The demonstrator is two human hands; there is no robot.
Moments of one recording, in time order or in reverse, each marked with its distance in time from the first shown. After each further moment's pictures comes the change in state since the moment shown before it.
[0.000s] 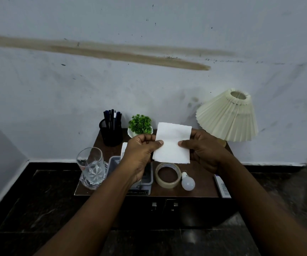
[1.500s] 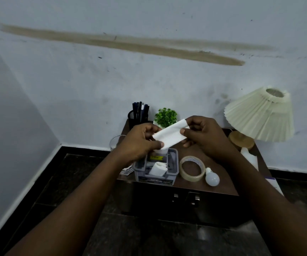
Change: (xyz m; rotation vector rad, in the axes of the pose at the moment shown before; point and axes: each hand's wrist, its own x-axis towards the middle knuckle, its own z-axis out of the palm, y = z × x) left_hand -0.031 0.049 -0.080 0.572 -0.082 0.129; right_hand 0.007 -0.005 0.066 -0.445 -0.052 -0.378
